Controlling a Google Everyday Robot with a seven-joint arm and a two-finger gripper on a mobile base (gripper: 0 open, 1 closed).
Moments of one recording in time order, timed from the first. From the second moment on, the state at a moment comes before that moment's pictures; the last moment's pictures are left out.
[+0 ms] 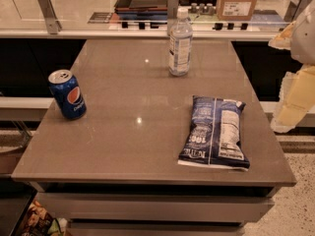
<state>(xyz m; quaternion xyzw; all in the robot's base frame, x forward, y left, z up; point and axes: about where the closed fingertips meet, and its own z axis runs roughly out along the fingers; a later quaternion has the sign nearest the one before) 0.438 -0.214 0.985 -0.60 0.78 -0.05 0.17</state>
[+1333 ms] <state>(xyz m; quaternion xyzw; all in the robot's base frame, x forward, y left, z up) 0.501 -0.178 0.982 -0.54 0.78 0.06 0.31</state>
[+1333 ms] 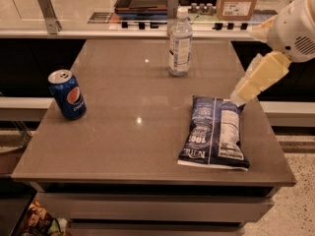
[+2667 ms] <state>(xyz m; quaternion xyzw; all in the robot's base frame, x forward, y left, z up) 0.643 -0.147 0.991 -0.40 0.76 0.12 0.49</state>
